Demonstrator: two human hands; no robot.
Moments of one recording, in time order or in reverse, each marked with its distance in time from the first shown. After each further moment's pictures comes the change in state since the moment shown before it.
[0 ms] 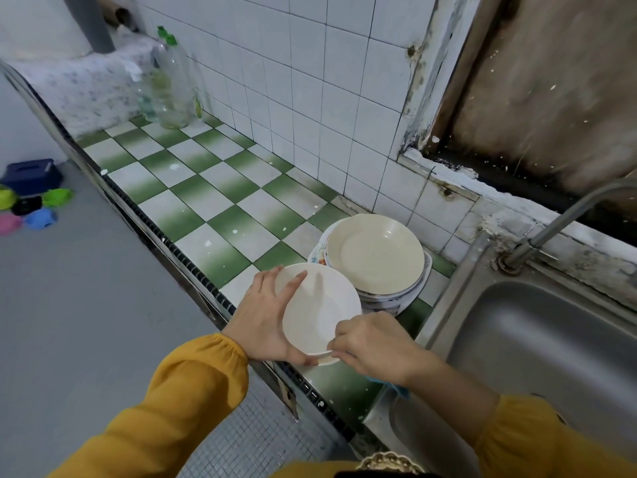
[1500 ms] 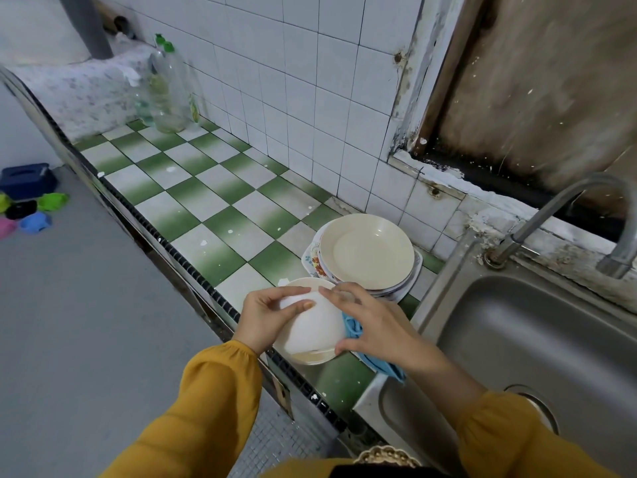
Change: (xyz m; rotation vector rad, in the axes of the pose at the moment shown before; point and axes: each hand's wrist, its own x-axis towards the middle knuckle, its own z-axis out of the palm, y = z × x) left_hand -0.004 0.045 0.004 -1.086 0.326 -0.383; right_hand -0.016 0.020 0.015 0.297 0.136 0.256
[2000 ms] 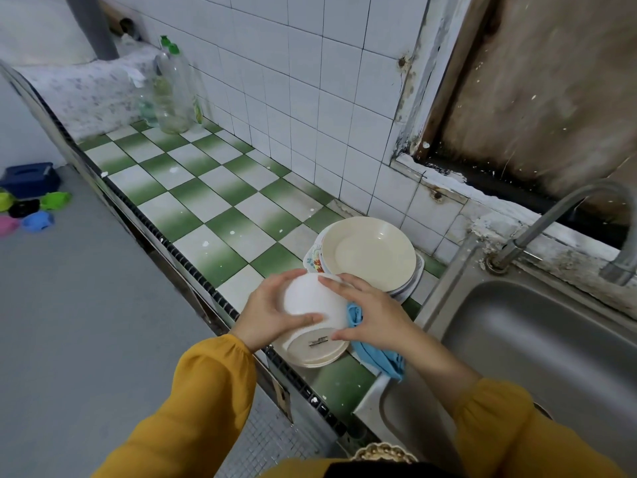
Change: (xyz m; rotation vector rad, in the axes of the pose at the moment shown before) left_hand 0.010 0.004 -0.013 0.390 -0.161 0.020; right_hand 0.014 -0.002 -0.015 0.182 -0.071 0.140
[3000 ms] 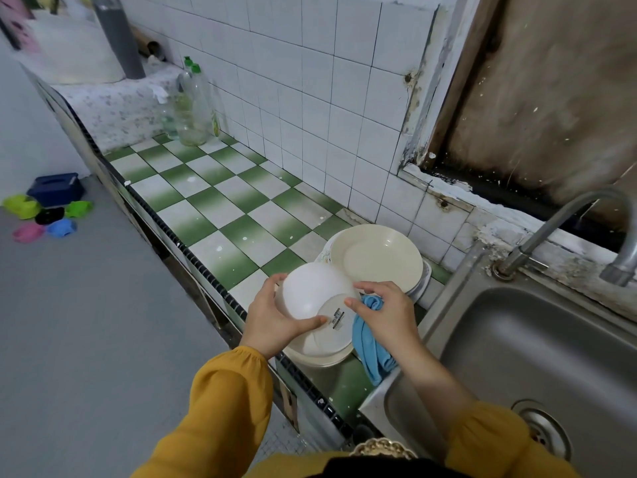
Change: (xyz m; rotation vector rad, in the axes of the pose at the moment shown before) left_hand -0.027 0.016 0.008 0.029 0.243 -0.159; right_hand -0.009 -0.017 0.013 0.484 0.475 0.338
